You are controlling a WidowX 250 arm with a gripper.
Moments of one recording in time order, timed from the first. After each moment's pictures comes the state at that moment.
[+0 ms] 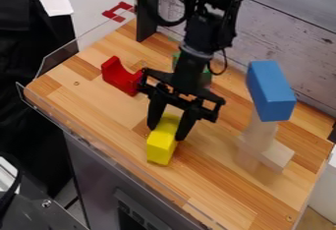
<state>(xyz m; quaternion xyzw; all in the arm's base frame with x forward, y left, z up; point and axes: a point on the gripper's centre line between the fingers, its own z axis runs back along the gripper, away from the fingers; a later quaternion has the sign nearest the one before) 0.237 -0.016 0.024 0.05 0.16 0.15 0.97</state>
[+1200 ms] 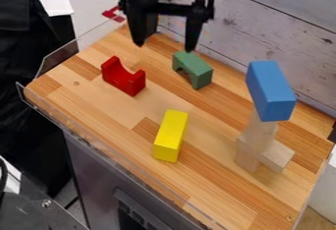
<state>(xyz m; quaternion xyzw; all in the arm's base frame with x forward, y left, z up) 0.271 0.028 0.130 -0.03 0.00 0.23 0.97</state>
